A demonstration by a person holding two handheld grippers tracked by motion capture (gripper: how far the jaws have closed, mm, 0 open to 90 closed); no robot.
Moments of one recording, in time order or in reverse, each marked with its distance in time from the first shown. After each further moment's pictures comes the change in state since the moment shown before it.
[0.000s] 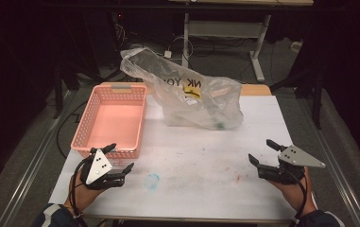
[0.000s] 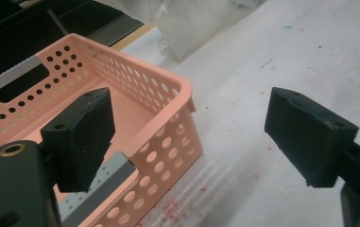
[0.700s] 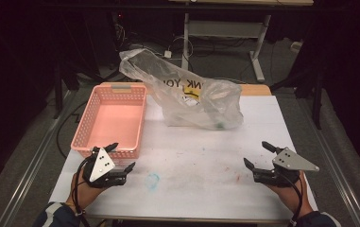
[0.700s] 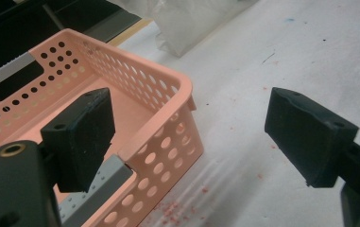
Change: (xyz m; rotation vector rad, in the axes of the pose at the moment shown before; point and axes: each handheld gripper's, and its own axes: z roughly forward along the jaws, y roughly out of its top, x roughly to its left) left arm 0.001 0.001 0.006 0.022 -0.010 0.006; right arm 0.012 -0.002 0.003 -0.016 0.028 -0.044
